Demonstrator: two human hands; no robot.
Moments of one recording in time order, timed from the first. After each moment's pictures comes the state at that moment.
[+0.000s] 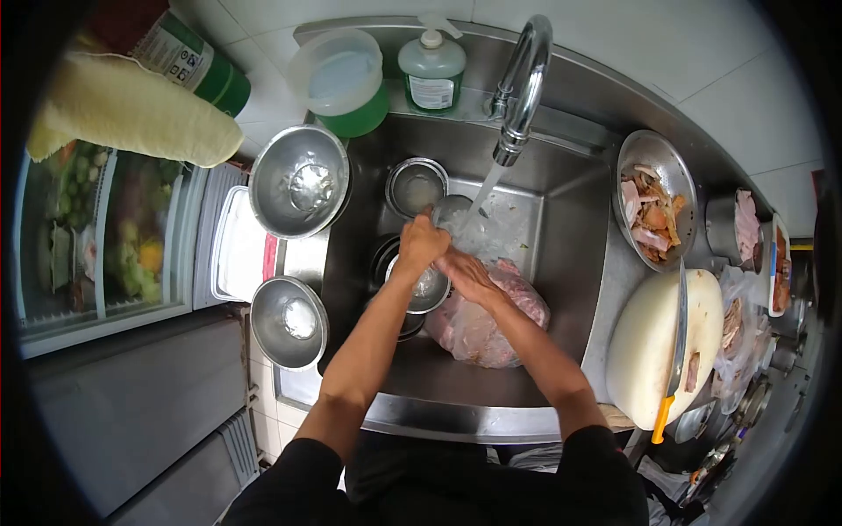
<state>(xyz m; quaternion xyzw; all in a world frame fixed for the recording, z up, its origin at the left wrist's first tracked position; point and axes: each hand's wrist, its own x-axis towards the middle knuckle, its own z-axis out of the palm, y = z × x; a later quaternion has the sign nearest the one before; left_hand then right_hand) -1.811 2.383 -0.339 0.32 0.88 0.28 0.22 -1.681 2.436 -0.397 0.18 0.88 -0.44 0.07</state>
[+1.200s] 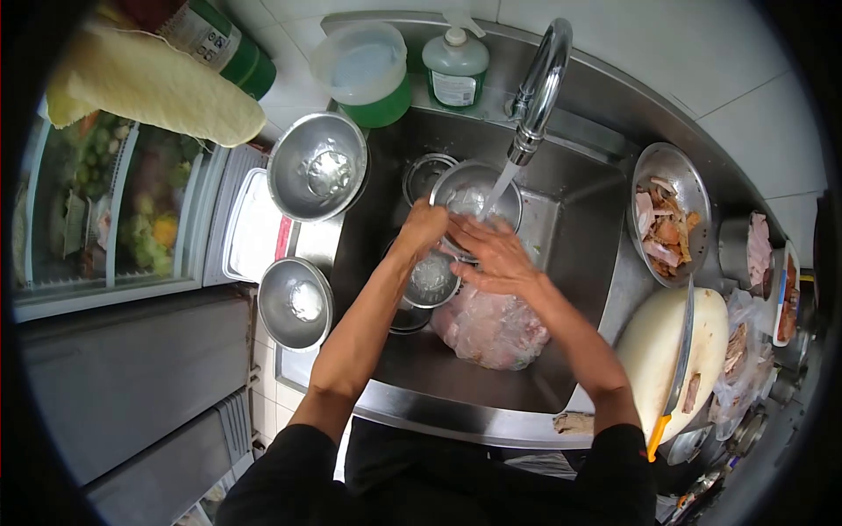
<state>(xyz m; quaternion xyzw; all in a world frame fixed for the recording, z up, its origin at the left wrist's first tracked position) -1.826 2.381 -0.296 0.04 0.72 0.50 0.48 -1.683 2.473 -0.300 0.04 0.93 -0.35 -0.03</state>
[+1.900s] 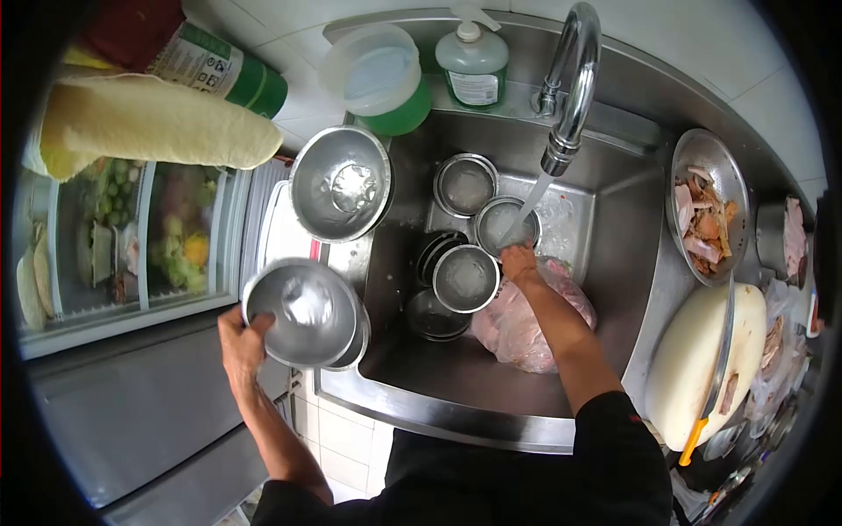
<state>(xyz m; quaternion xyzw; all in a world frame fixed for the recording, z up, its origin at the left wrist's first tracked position) -1.894 2.142 -0.147 0.02 0.93 0.32 0.17 -1.714 2.469 -0.523 0.19 0.83 -0.19 0.48</state>
